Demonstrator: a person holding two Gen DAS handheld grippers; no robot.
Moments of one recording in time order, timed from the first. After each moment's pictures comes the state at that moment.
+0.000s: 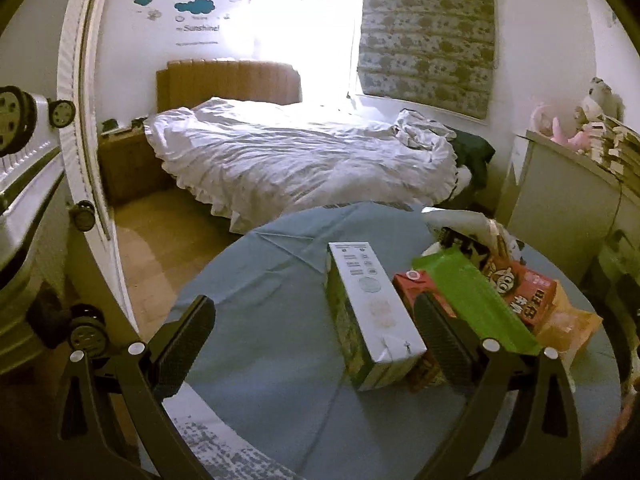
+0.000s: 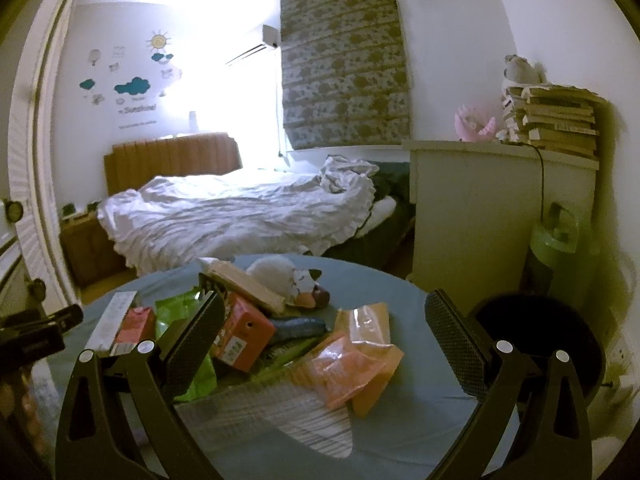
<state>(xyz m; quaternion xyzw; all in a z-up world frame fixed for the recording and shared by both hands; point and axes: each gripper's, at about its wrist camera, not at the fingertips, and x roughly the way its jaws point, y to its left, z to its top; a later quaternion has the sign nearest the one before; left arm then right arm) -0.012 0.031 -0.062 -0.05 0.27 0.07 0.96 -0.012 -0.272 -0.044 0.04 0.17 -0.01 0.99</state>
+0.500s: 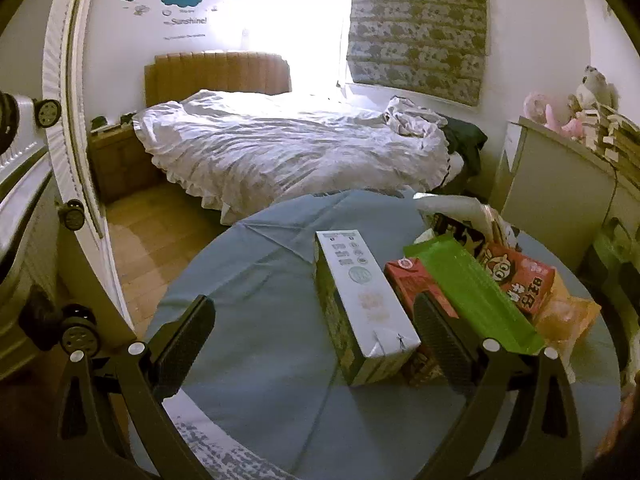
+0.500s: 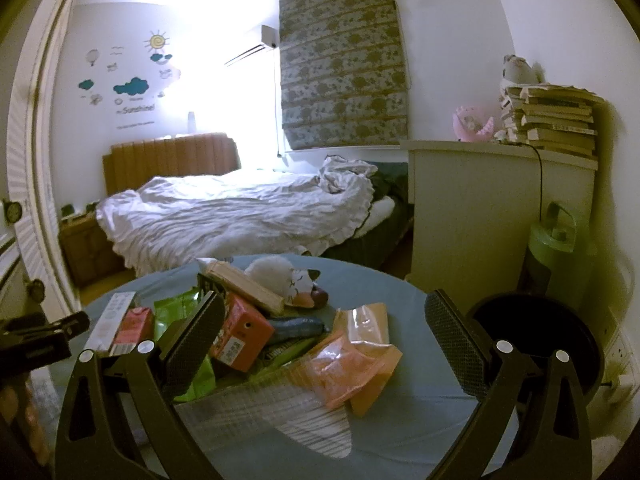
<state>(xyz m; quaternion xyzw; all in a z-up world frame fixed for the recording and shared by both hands) -0.006 0.025 -0.070 -0.04 0.29 0.05 0.95 -0.014 -0.271 -0.041 0.03 0.17 -0.01 0.99</state>
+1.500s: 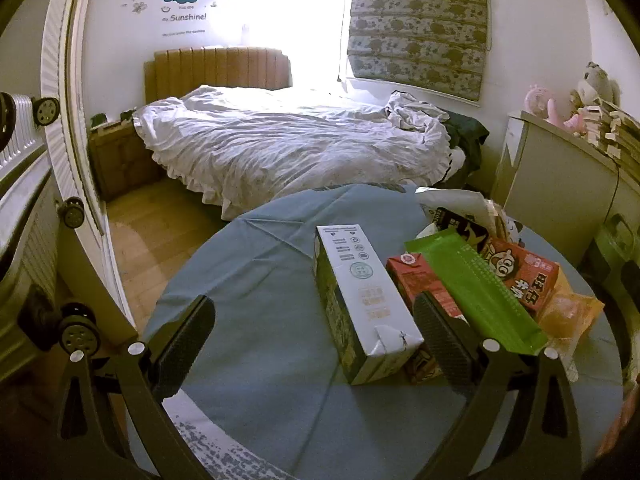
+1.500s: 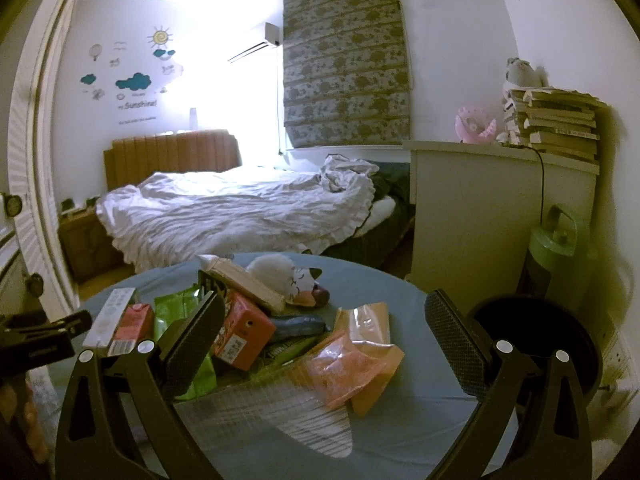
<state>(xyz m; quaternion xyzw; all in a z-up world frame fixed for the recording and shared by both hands) -0.002 0.026 -0.073 -0.04 0.30 0.05 0.95 -0.014 -0.270 -0.040 0.03 0.17 -0.01 0.99</state>
